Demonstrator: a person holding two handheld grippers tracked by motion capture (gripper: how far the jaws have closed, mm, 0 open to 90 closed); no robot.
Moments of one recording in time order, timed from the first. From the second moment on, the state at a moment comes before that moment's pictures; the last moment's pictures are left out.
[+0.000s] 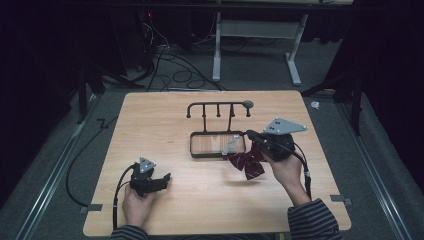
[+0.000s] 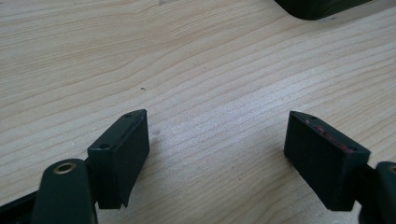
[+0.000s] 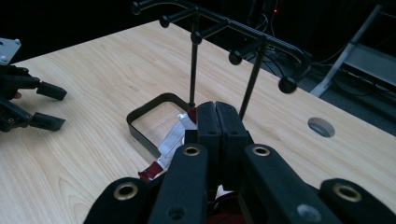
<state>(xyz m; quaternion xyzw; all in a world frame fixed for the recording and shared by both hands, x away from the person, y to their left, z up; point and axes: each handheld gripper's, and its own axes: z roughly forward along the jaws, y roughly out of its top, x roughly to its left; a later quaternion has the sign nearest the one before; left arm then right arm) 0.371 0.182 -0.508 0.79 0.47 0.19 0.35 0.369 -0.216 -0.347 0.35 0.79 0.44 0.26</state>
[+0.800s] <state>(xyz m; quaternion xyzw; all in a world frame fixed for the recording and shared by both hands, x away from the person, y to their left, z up) 0.371 0.182 -0.508 0.79 0.47 0.19 0.35 0.400 -0.191 -0.341 0.35 0.78 0.45 0.24</state>
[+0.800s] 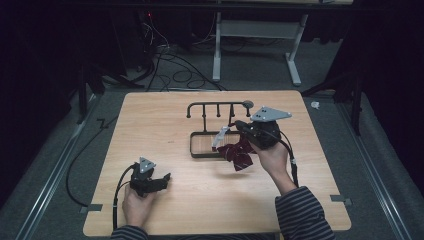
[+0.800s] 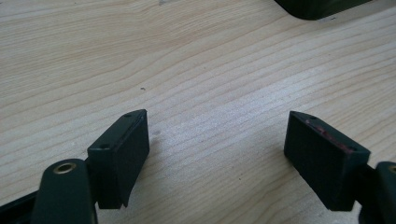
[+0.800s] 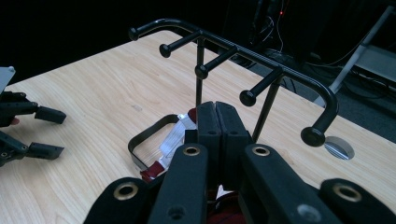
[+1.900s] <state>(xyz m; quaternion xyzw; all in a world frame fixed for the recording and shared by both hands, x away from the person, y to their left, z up) 0.371 0.182 -0.508 0.79 0.47 0.19 0.35 0.433 -0.182 -0.330 0.38 0.77 0.45 0.26</state>
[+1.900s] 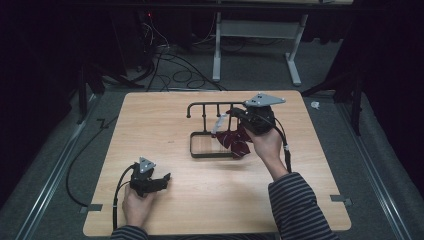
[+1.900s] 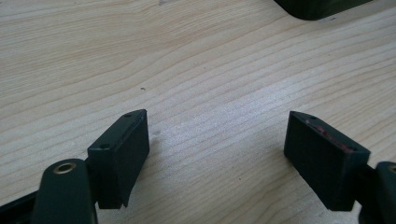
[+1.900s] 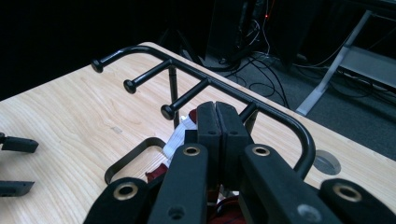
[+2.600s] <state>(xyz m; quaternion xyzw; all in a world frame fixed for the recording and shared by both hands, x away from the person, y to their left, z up) 0.371 0.183 -0.508 0.79 0.47 0.19 0.35 0.451 -0.180 -0.329 0.39 0.77 0.44 0.25</state>
